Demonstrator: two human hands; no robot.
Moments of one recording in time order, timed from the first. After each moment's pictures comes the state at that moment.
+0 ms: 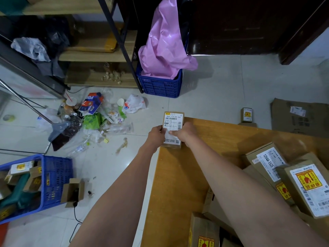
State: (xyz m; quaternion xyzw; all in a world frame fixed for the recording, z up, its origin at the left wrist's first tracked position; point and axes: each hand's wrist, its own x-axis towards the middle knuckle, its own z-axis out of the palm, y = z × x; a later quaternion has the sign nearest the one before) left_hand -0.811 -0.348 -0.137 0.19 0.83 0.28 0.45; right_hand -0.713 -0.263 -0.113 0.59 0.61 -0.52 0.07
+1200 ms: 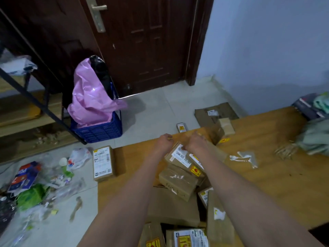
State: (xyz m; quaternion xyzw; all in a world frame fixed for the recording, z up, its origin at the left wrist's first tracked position) left_hand -0.532 -0.228 -0.012 0.45 0.73 0.20 0.47; right_hand -0.398 -0.182 -0.042 0.75 0.58 -0.30 0.08
